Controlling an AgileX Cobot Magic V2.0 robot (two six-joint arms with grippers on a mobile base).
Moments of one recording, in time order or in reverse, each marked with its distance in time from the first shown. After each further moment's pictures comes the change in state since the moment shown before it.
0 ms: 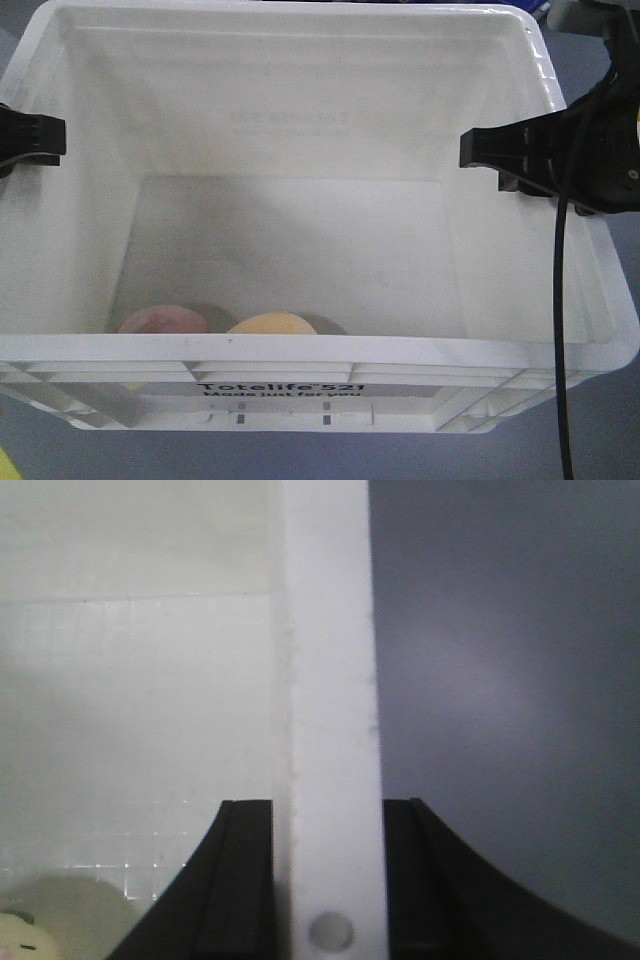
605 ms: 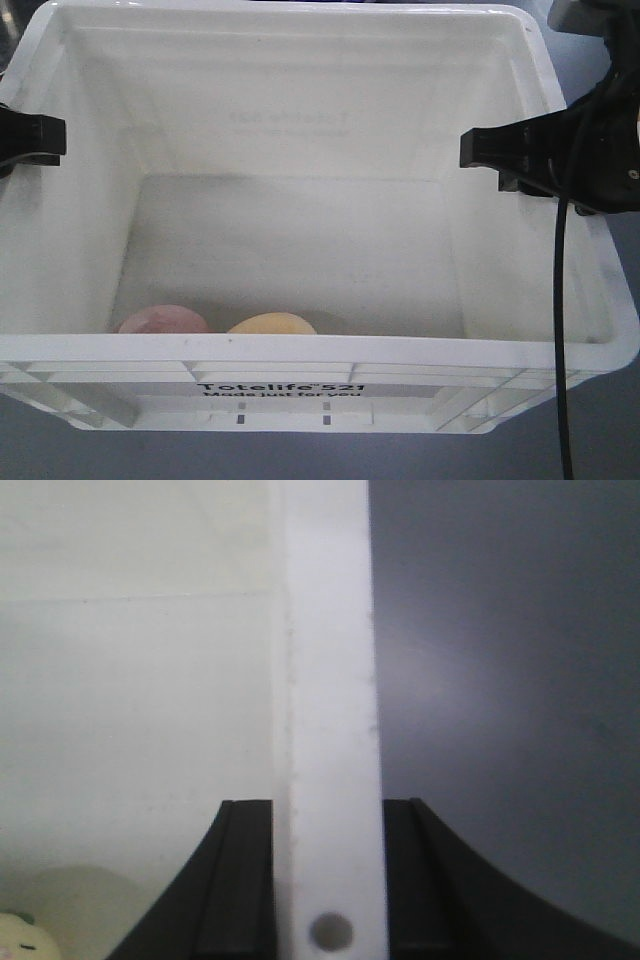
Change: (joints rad) left arm 0.000 0.000 0.000 0.000 0.000 0.000; right arm 0.000 0.000 0.000 0.000 0.000 0.000
